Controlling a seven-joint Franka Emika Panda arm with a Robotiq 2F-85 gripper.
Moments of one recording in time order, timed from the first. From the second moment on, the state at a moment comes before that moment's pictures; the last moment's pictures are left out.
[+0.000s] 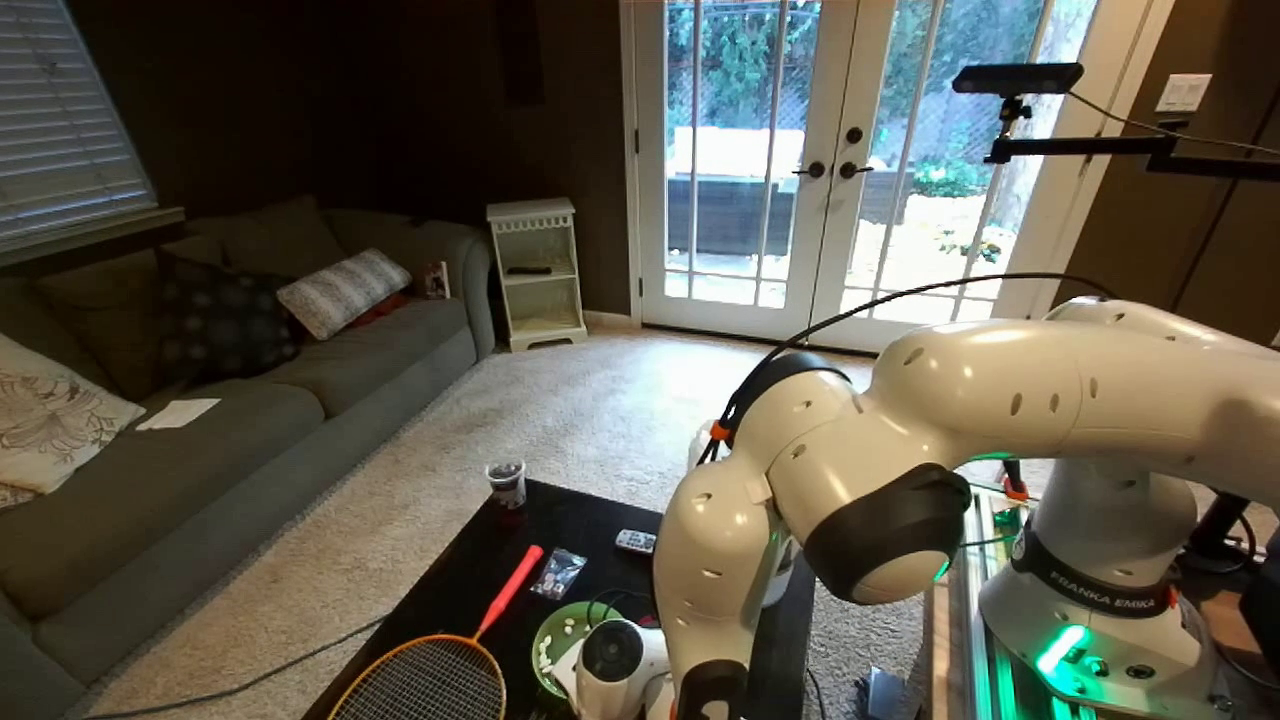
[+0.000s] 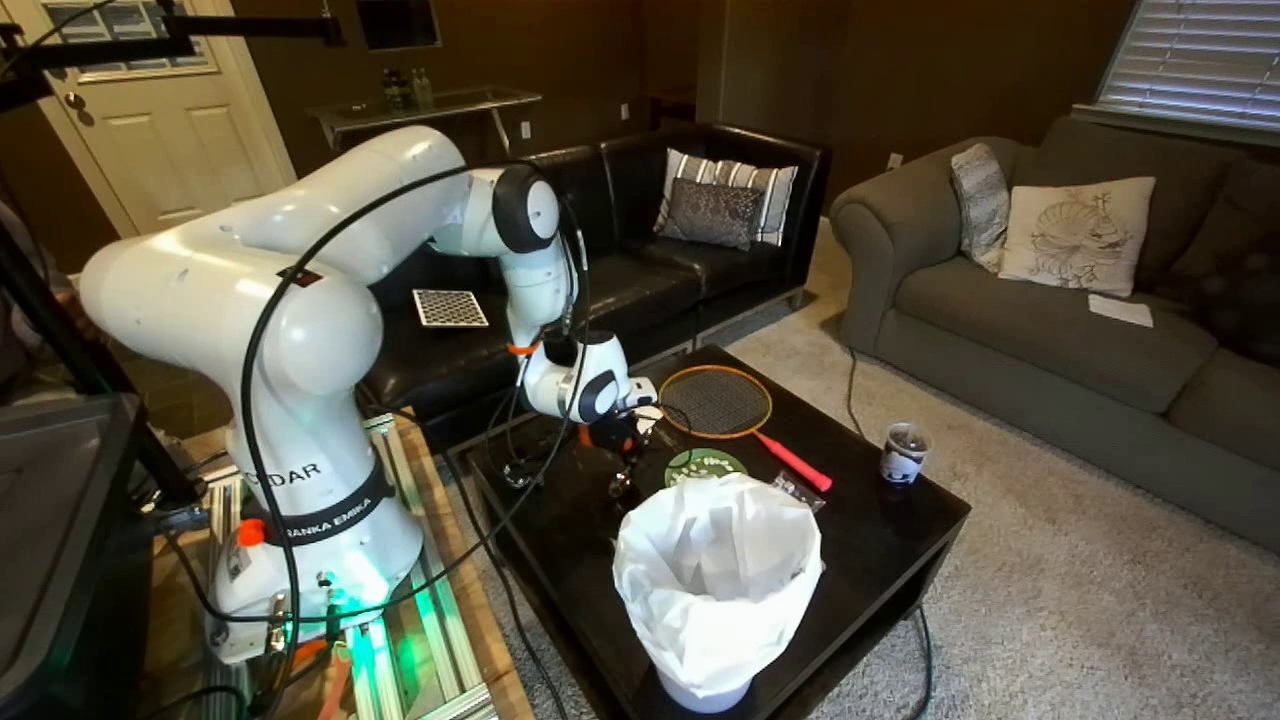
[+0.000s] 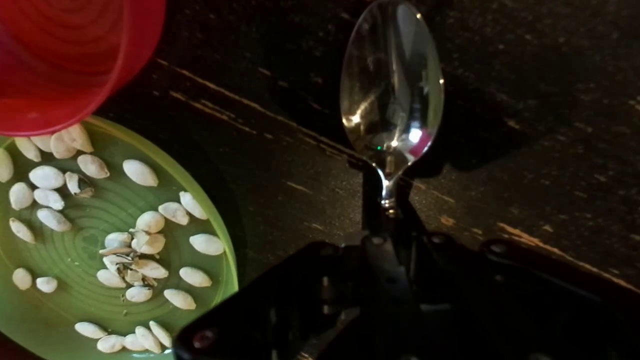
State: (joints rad) arm 0.67 1.40 -0.18 -1.67 0.11 3.14 0.01
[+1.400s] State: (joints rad) arm 0.62 1.42 -0.15 -1.59 0.03 3.02 0.01
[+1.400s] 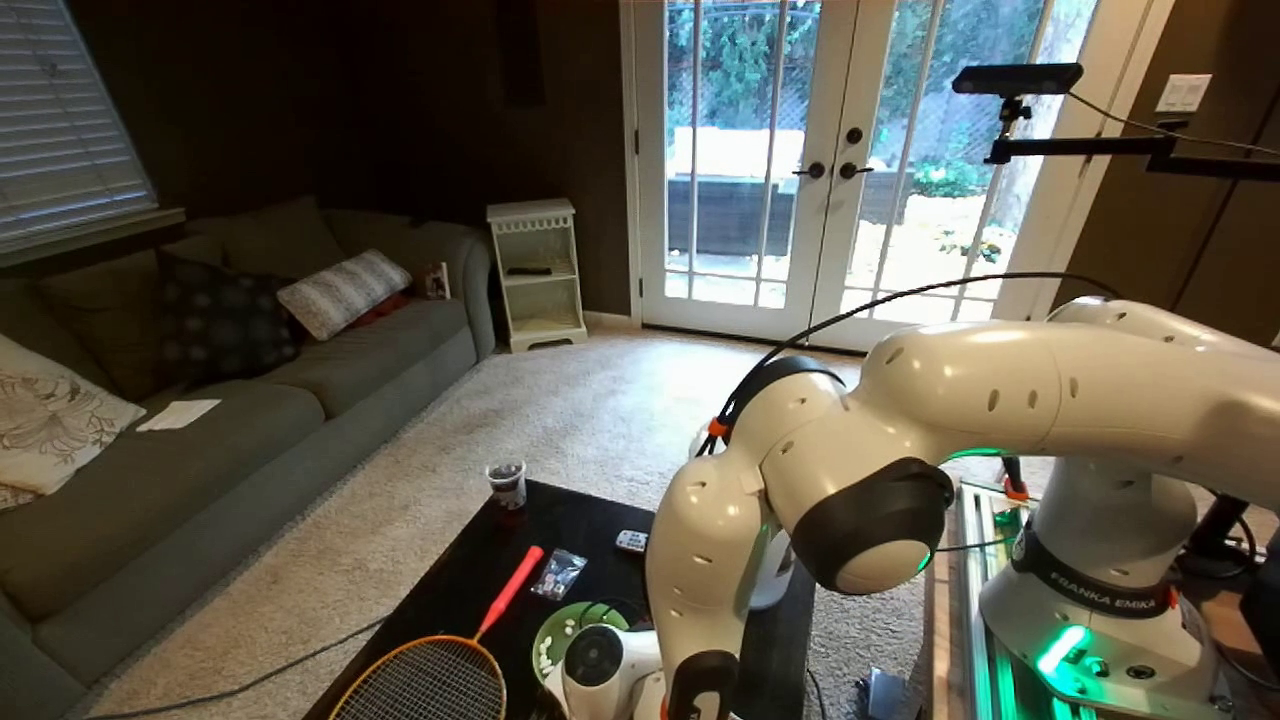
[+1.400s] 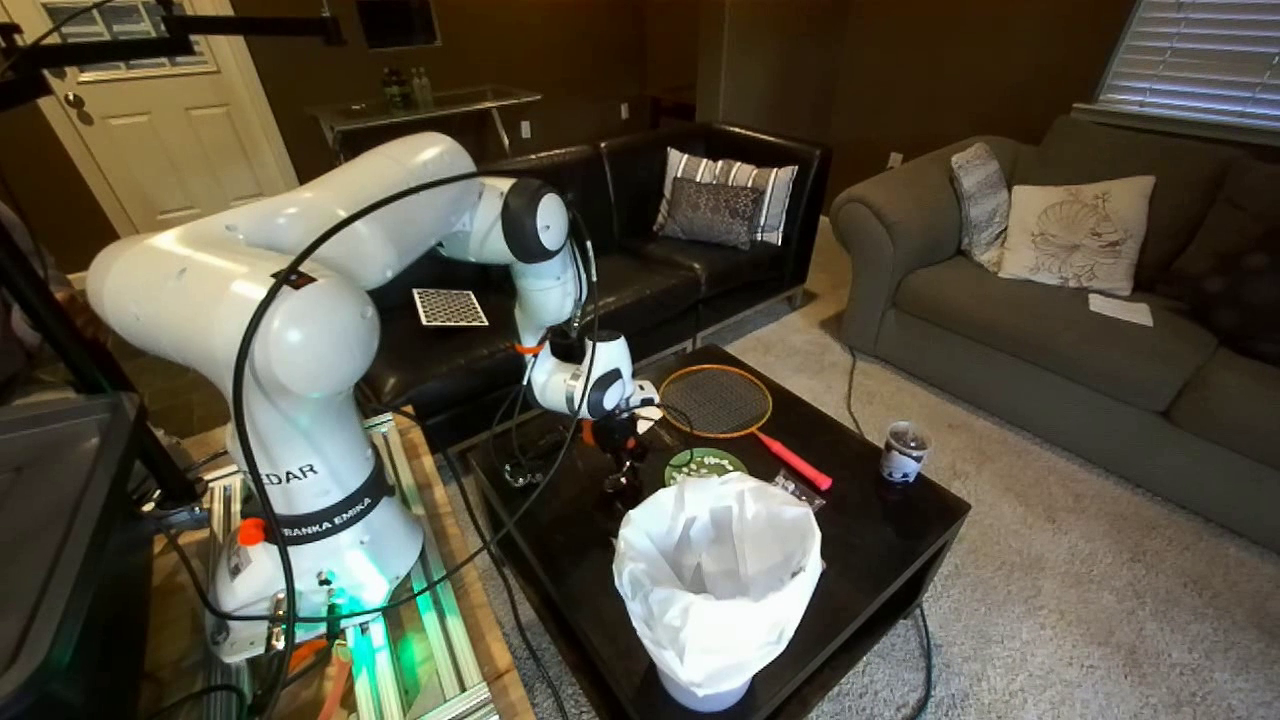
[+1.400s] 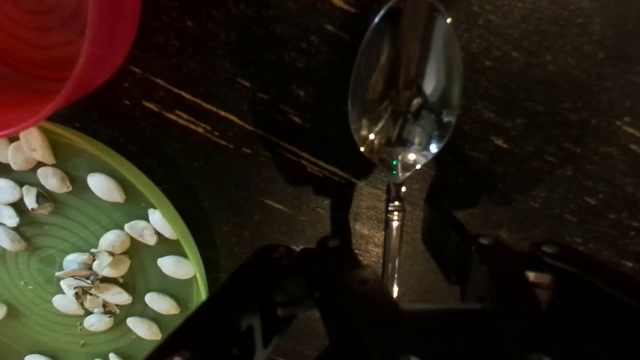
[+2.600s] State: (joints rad) arm 0.57 1.14 -0.08 -1.87 -0.07 3.08 -0.02
